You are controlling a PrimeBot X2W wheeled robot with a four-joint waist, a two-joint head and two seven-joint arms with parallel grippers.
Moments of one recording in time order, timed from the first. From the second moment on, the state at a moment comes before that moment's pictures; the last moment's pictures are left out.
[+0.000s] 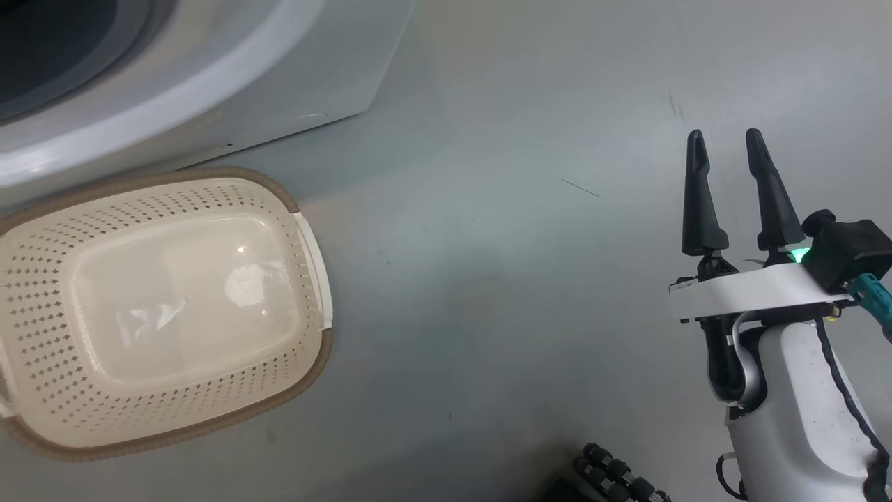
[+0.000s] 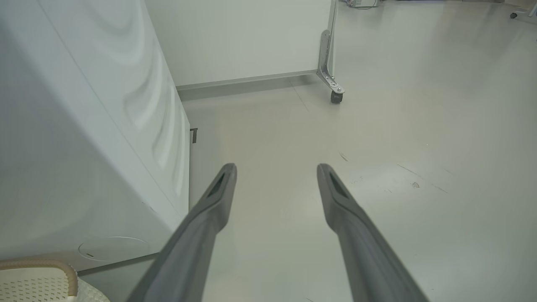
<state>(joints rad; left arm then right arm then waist) -1.01 0.38 -0.08 0.36 -0.45 -0.12 0.54 -0.30 -0.04 0.11 0.12 0.36 0.00 -0.25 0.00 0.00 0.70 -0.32</state>
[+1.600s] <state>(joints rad) -0.29 0.11 -0.16 0.18 -0.30 0.01 -0.23 -0.08 -0.10 0.05 0.16 0.26 0.00 -0.25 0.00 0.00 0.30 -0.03</state>
